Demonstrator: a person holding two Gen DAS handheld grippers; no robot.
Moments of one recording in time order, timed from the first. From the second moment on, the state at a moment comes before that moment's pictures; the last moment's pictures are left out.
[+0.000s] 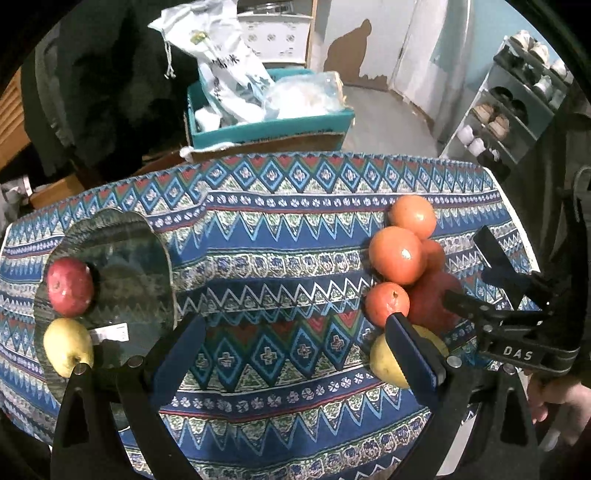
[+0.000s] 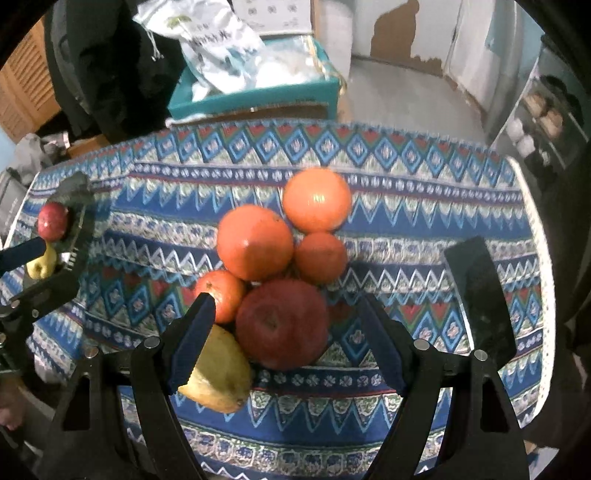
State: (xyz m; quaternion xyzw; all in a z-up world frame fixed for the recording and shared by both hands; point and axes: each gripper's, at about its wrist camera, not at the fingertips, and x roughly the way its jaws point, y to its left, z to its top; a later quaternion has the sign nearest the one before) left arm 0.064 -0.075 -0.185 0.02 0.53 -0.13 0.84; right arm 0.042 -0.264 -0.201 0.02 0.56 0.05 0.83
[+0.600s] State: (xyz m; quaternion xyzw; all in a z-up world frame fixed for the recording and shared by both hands) left arm 0.069 -0.086 -0.212 0.02 0.55 -0.14 0.82; right arm 0.051 -0.267 -0.254 0.06 0.60 0.08 0.79
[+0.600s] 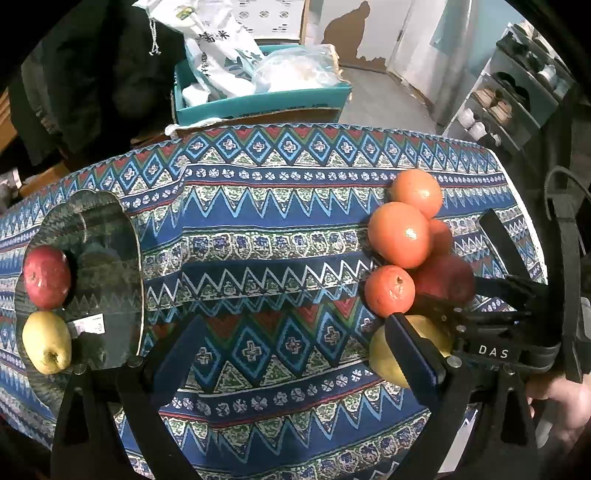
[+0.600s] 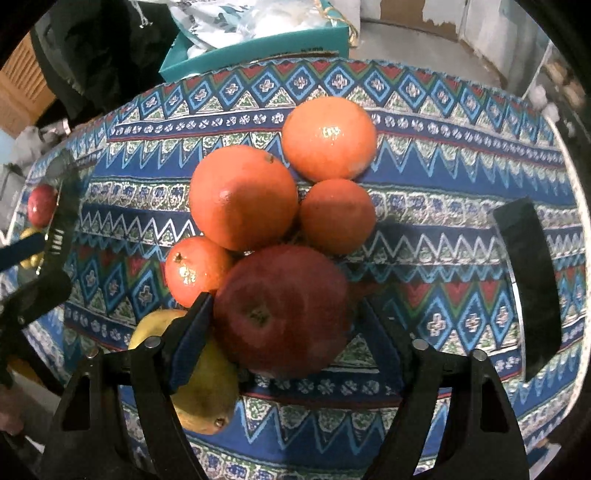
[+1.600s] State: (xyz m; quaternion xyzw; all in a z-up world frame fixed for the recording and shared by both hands) left arm 0.038 -0.177 -0.244 0.04 0.60 -0.22 0.77; right arm 0.010 -0.342 -0.219 0.07 0.56 0.00 0.82
